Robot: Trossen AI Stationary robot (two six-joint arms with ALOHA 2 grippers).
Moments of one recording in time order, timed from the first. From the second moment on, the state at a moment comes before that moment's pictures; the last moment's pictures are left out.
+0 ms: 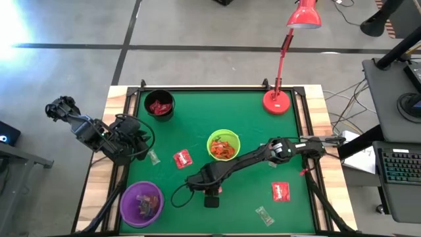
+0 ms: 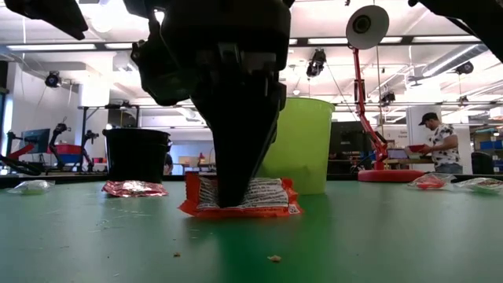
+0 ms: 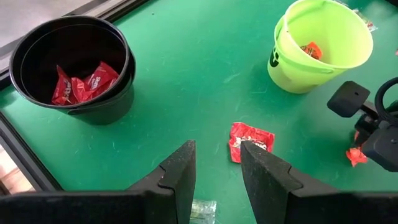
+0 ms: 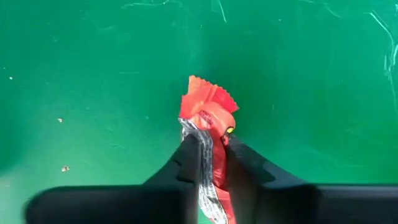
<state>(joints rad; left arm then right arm) -0.61 0.94 1.14 -1.47 -0.69 -1.32 0.29 2.50 2.19 -1.11 -0.17 0.34</state>
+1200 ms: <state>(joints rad) -0.61 0.95 1.14 -1.47 -0.62 -1.28 0.10 2.24 2.35 -1.39 0.14 0.32</state>
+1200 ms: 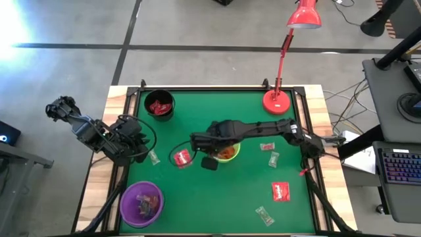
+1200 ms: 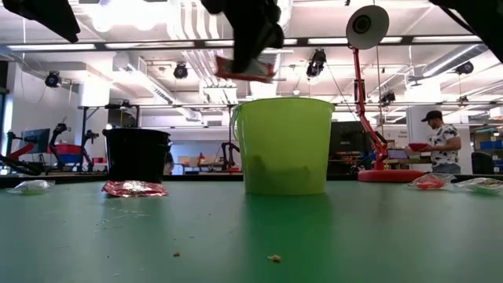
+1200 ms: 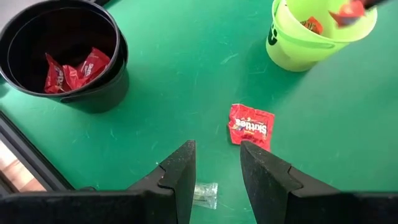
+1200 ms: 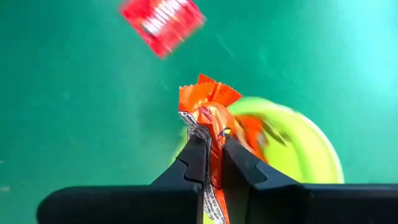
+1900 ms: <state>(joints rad) -0.61 0.94 1.14 -1.49 -0.64 -1.11 0.04 2.24 2.35 -1.53 0.13 0.52</state>
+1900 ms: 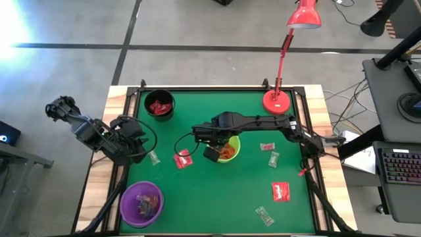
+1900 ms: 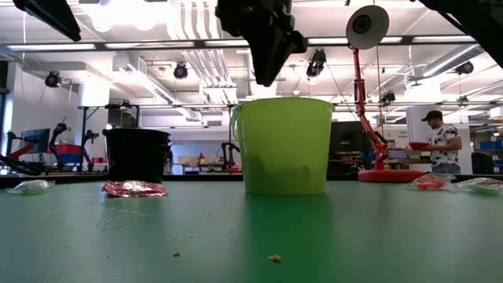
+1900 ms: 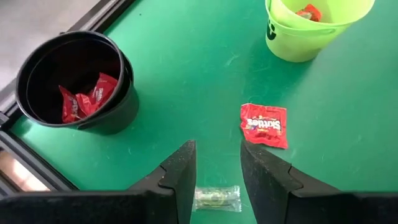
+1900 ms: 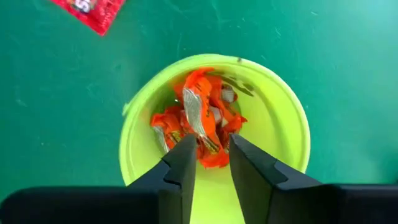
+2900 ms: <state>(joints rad) -0.61 0.85 1.14 -1.55 -0.65 -1.08 0.27 1.97 2.24 -1.57 0.34 1.14</state>
